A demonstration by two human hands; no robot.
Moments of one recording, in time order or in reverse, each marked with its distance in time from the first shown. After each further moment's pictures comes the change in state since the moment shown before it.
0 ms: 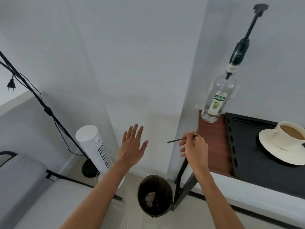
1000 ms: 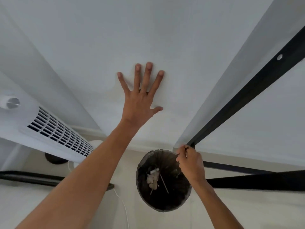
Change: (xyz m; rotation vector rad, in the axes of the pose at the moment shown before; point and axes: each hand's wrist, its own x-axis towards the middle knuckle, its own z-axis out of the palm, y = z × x) left_hand 0.160 -0.140 0.339 0.322 0.445 0.432; right_hand 0.068 0.440 0.218 -0.441 -0.094 0.283
